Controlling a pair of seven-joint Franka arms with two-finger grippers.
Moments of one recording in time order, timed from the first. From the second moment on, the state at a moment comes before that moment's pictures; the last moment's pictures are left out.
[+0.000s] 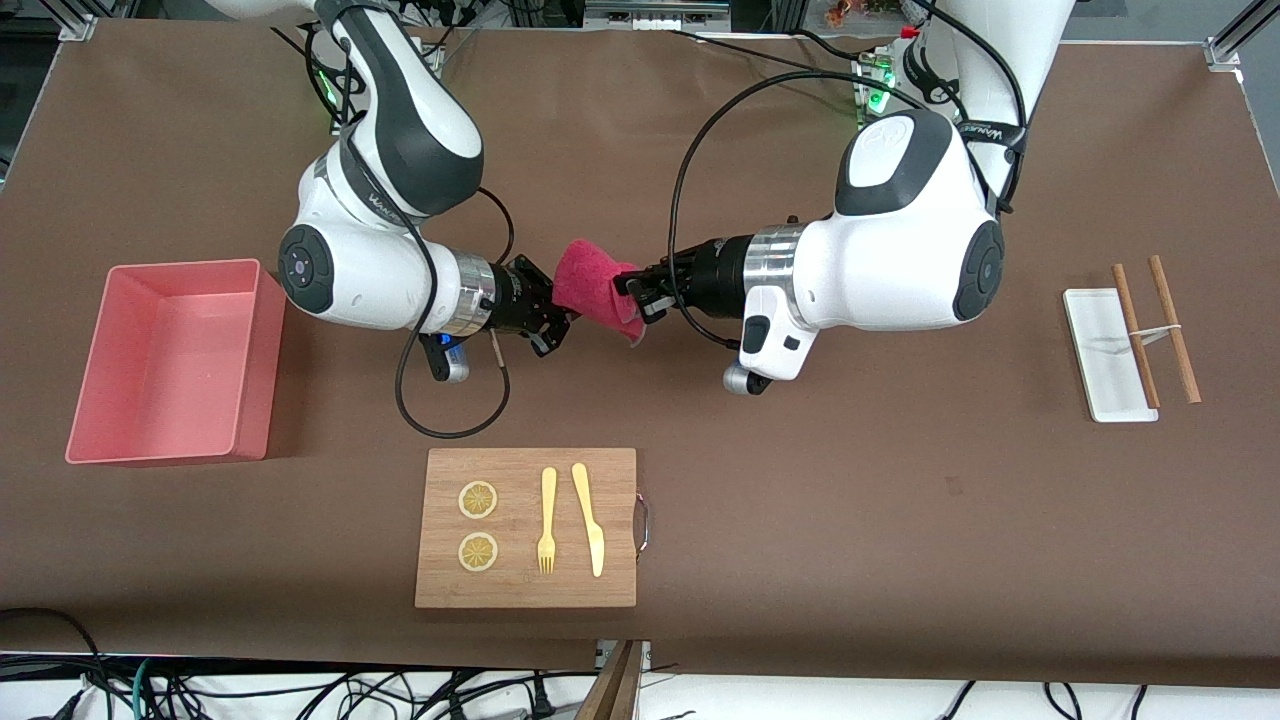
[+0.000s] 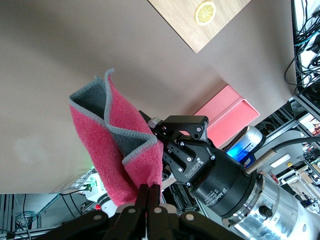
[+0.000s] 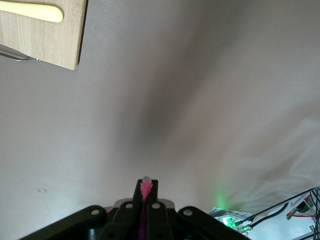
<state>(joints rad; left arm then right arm) -0.45 0.61 -0.04 -1.08 -0.90 1.76 -1.05 0.48 0.47 0.00 -1.46 0.62 1.90 1.44</state>
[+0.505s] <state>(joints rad) -0.42 0.61 -0.03 -1.08 -0.90 1.74 -1.05 0.47 0.47 0.00 -1.46 0.62 1.89 1.43</state>
